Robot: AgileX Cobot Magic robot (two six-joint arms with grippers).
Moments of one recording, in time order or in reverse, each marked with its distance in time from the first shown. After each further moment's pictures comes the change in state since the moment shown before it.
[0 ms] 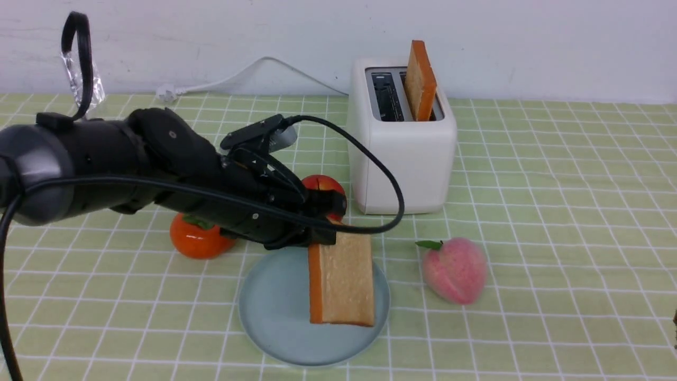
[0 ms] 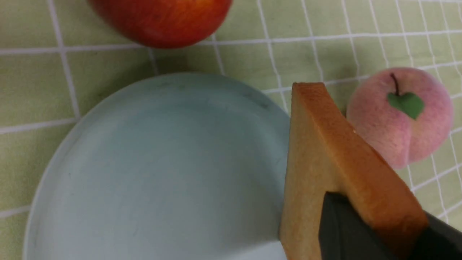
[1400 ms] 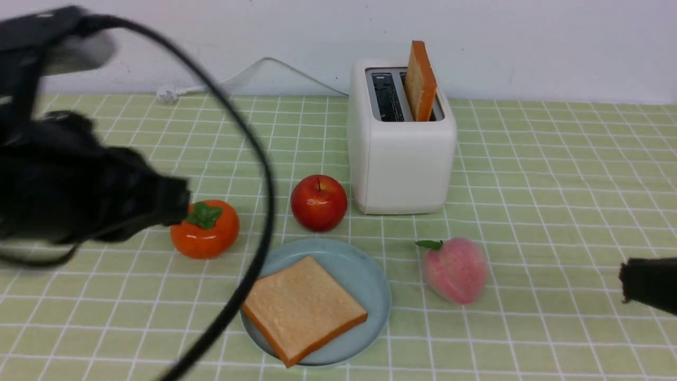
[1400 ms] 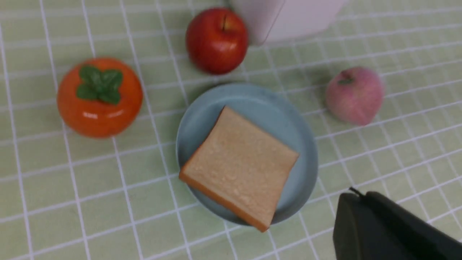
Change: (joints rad) right arm 0.000 0.308 -0.116 0.099 0.026 -0.053; left arm 0.000 -0.825 0.195 0.569 0.240 -0.352
